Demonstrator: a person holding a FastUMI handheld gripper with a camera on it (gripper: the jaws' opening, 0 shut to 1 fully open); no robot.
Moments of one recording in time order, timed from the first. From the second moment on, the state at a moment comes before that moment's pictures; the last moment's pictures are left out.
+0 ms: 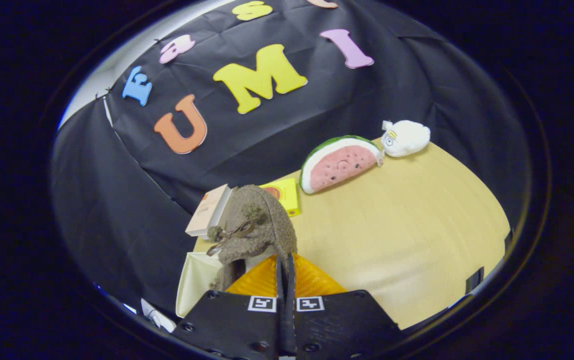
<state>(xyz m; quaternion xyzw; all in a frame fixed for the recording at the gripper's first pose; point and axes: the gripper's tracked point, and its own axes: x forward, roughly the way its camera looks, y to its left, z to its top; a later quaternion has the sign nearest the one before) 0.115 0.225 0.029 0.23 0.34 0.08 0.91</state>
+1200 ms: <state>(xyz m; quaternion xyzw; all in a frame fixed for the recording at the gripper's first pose) 0.084 0.389 -0.055 0.22 0.35 0.03 0.91</state>
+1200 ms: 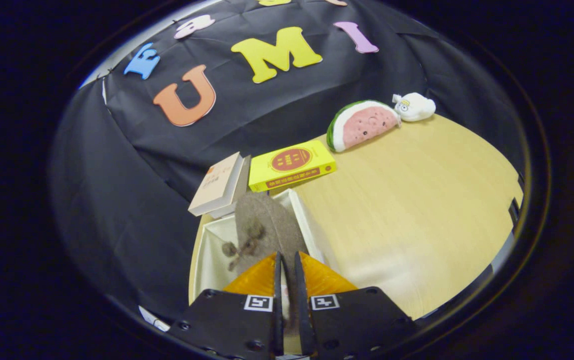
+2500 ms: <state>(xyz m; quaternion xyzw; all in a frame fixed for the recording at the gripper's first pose) 0.028 0.136 0.088 0.05 0.04 0.07 1.00</state>
